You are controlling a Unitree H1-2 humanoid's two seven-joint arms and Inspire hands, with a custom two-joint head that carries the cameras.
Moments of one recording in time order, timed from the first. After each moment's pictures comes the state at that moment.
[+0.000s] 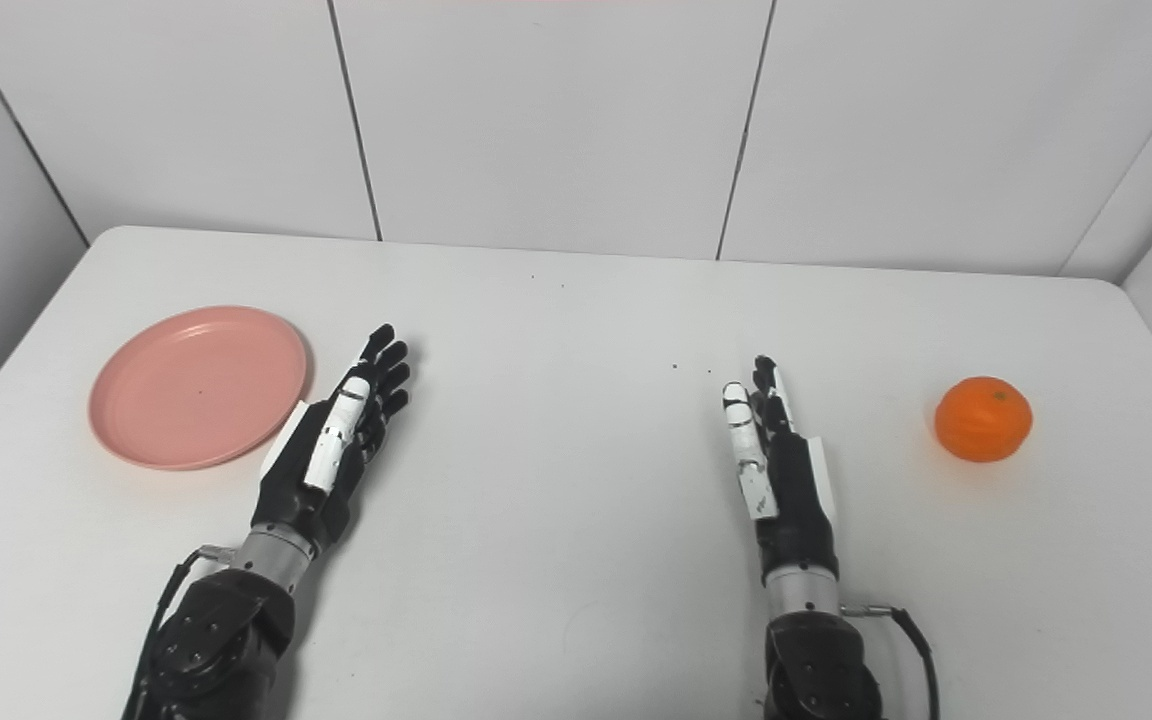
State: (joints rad) left arm -0.13 0.06 -0.03 -0.11 -0.10 0.17 -0.13; right arm -0.10 0.05 0.03 -0.15 -0.16 0.24 -0.08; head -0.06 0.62
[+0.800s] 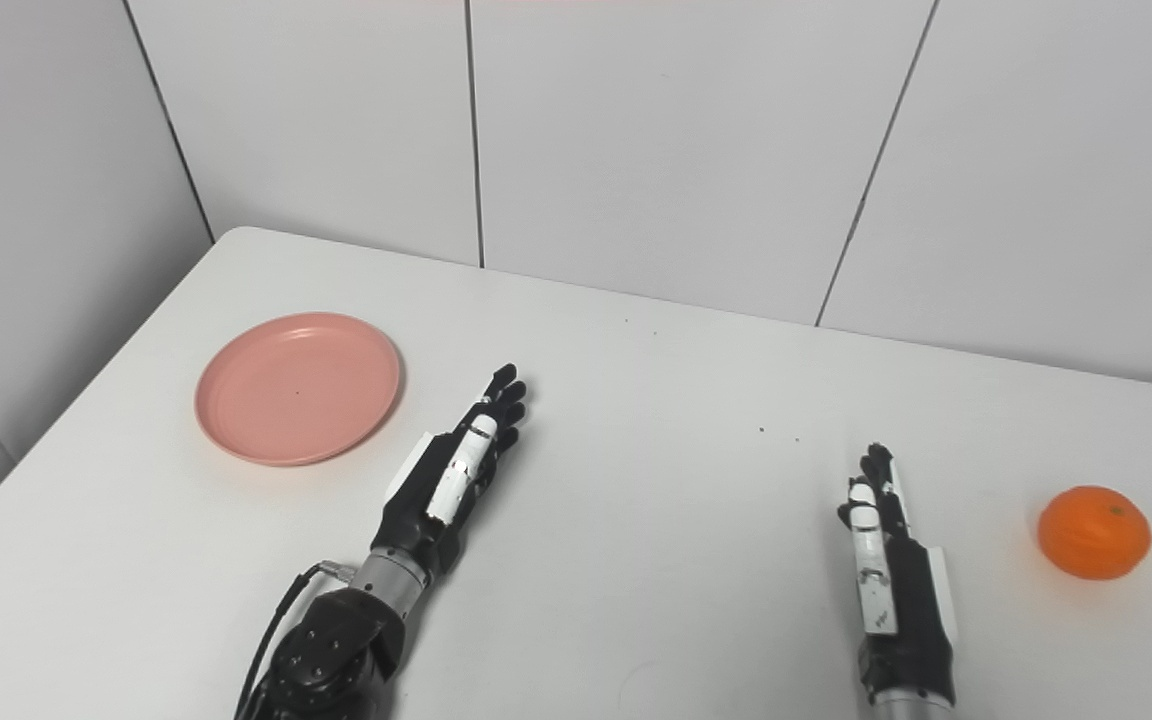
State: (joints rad) left arm -0.13 -0.02 -0.09 -0.03 -0.03 0.09 -0.09; right arm -0.07 -0.05 -0.01 -0.06 0.02 0.03 0.01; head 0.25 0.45
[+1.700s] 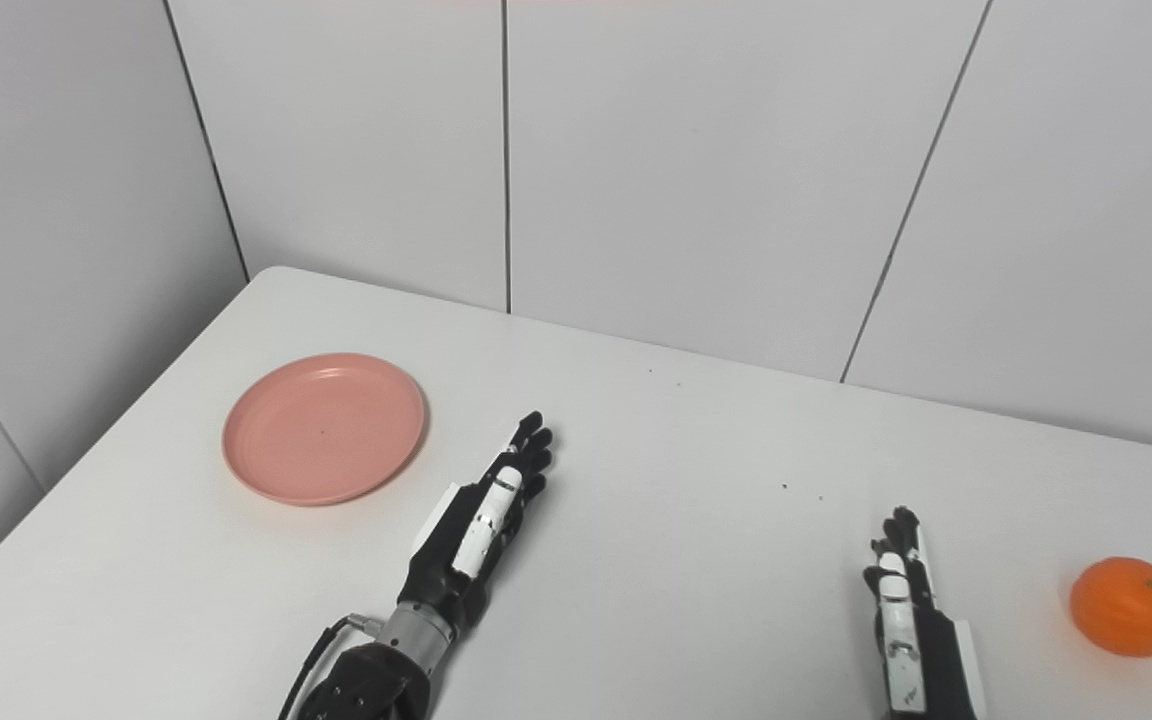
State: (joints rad) left arm -0.13 -0.04 -0.09 0.02 -0.05 0.03 -0.07; right arm -0.06 -0.05 0.00 -0.05 0.07 0.01 0.03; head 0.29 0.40
